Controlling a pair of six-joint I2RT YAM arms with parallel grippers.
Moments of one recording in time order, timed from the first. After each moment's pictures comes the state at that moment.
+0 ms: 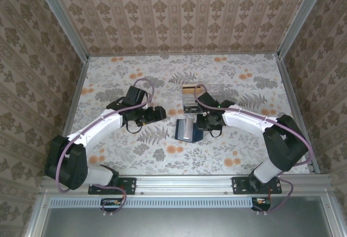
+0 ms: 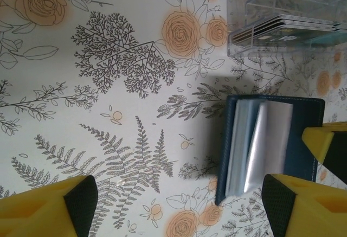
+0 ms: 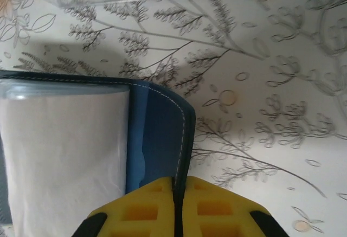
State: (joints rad) left arm -0.51 1.36 0.88 -0.55 0.34 -0.61; right arm 0.62 1.58 0.96 -0.60 -0.06 0.68
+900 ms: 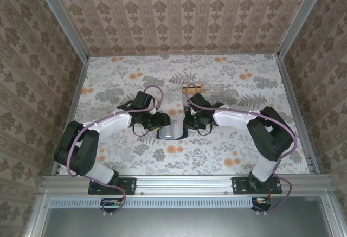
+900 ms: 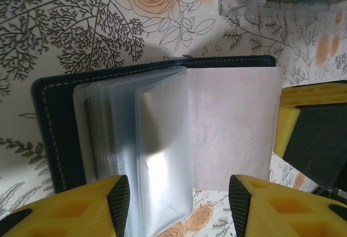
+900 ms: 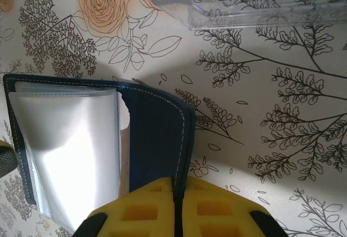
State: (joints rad) left arm -0.55 1.51 0.81 -0.36 0.50 -0.63; right arm 0.65 1.73 0.99 -0.32 -0.22 0.76
